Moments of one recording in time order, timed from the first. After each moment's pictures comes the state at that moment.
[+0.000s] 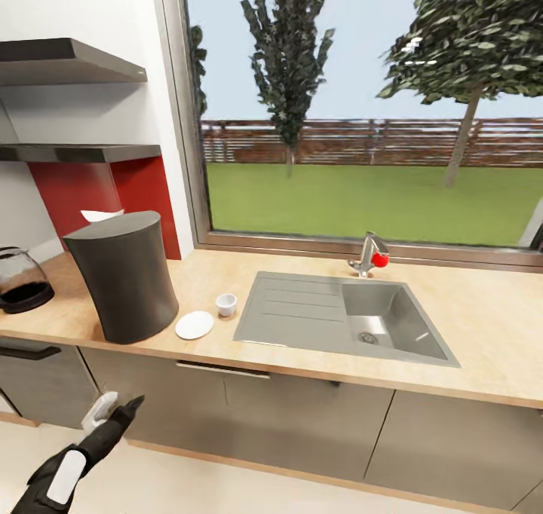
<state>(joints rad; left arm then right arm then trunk) -0.42 0.13 0.56 -0.66 0.52 0.35 -0.27 -0.30 -0.04 0.08 -0.04 -0.07 0.00 0.13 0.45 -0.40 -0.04</state>
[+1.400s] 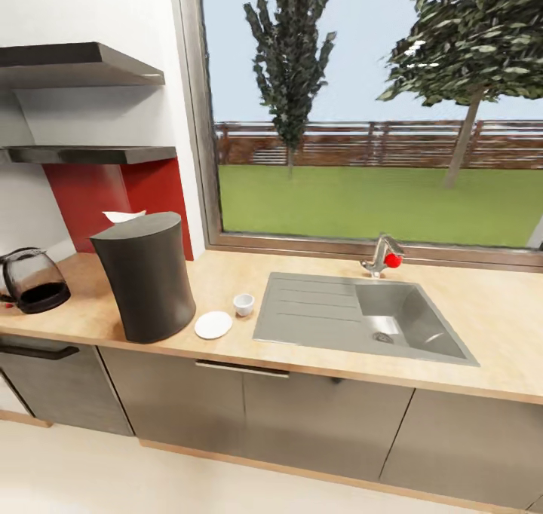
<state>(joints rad) -0.17 0.13 0.49 -0.35 -0.39 -0.23 -0.26 -0.30 -0.05 0.07 -0.03 -0.12 -0.05 0.05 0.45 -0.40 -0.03</state>
